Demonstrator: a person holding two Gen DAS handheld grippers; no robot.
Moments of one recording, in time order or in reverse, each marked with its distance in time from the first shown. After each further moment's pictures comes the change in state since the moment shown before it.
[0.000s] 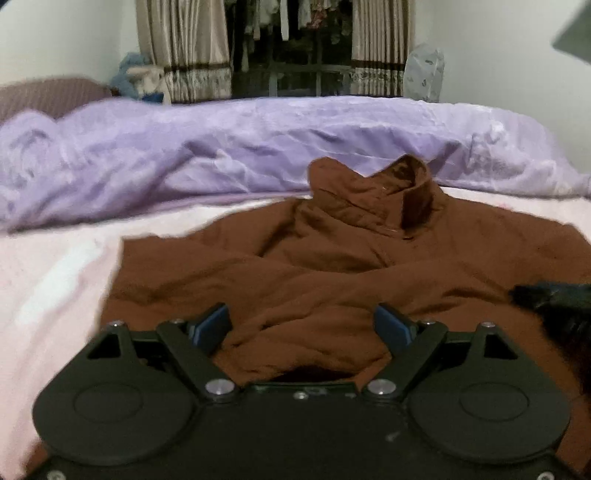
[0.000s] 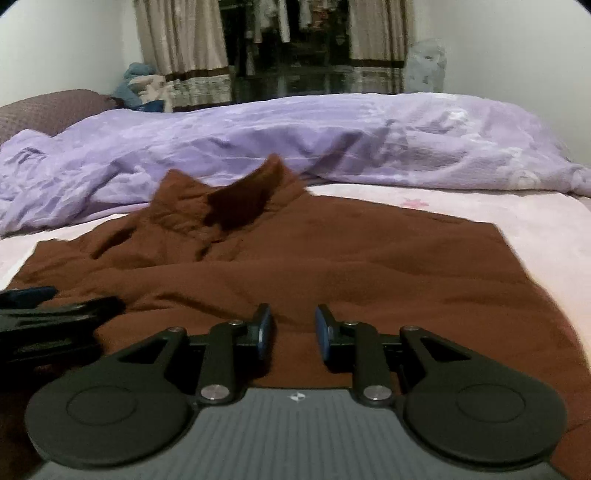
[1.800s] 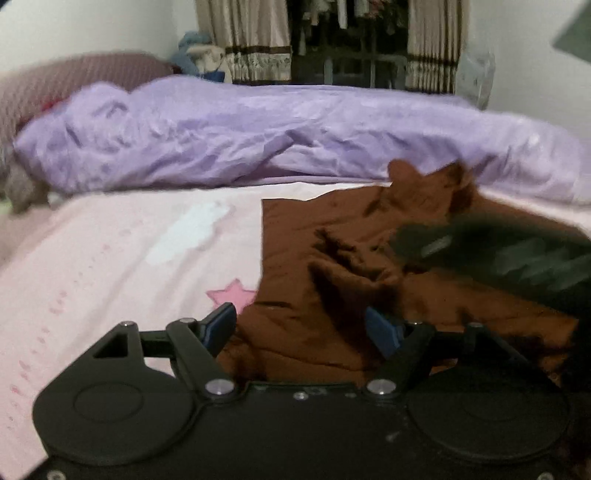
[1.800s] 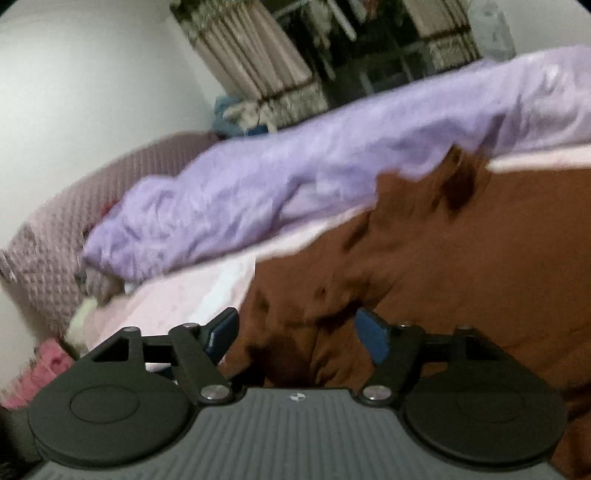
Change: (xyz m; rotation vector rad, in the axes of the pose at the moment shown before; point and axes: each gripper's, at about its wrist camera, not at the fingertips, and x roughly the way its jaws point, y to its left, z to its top) left arm -0.134 0.056 -0.019 -0.152 0.083 0.105; right arm -0.101 0.095 0.004 0.207 -0.051 0.516
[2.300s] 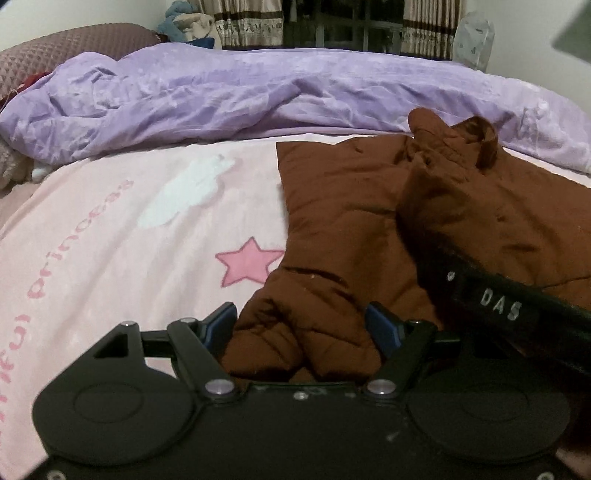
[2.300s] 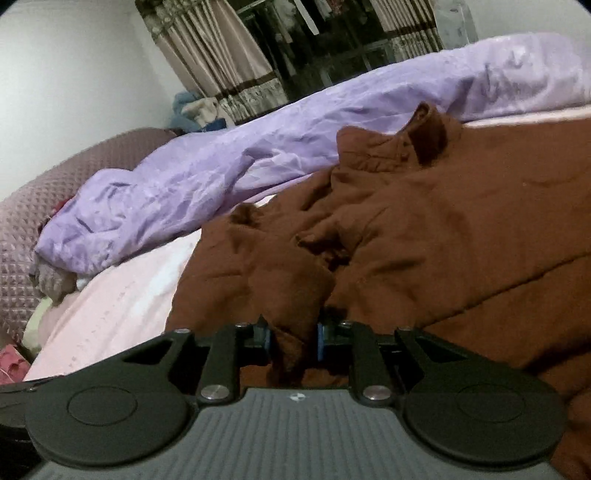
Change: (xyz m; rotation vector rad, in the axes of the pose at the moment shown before) left arm 0.050 0.029 -0.016 0.060 0.121 -0.007; right arm 0.054 -0.017 -0.041 0.037 0.037 -0.133
